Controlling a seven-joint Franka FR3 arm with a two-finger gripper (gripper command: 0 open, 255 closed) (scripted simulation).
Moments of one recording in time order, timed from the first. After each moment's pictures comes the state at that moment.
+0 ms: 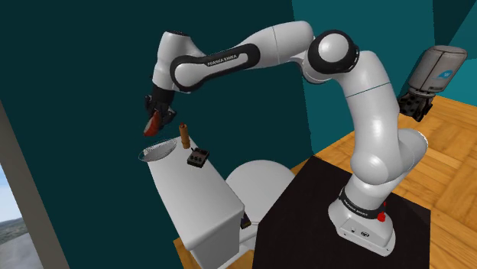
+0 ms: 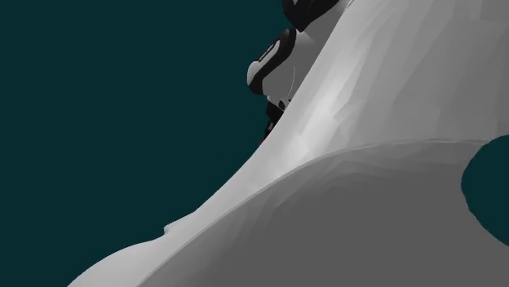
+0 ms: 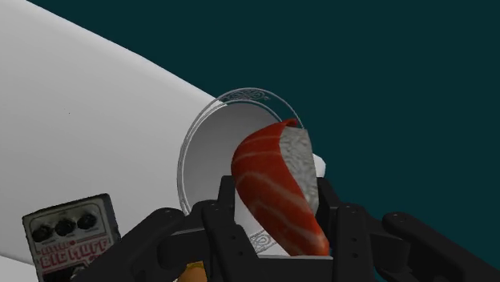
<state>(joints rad) -0.33 0.73 0.95 -1.43 -0.44 2.25 1.95</state>
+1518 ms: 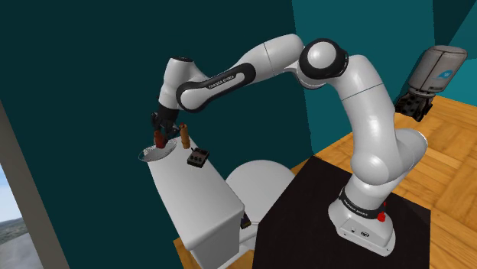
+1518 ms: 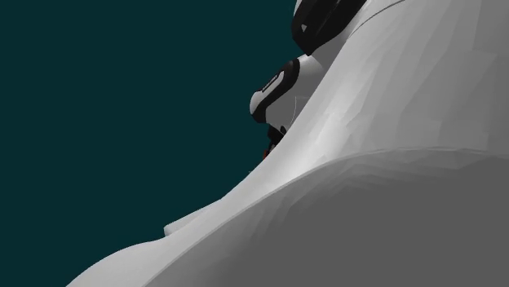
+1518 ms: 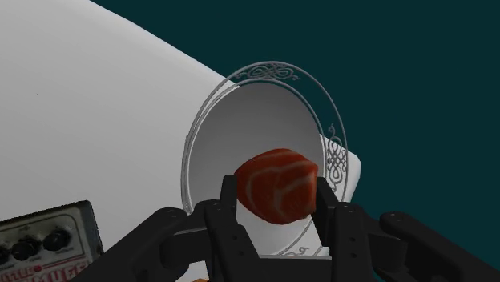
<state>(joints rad) -0.32 0.81 0.88 -1.50 -0.49 2.39 1.96</state>
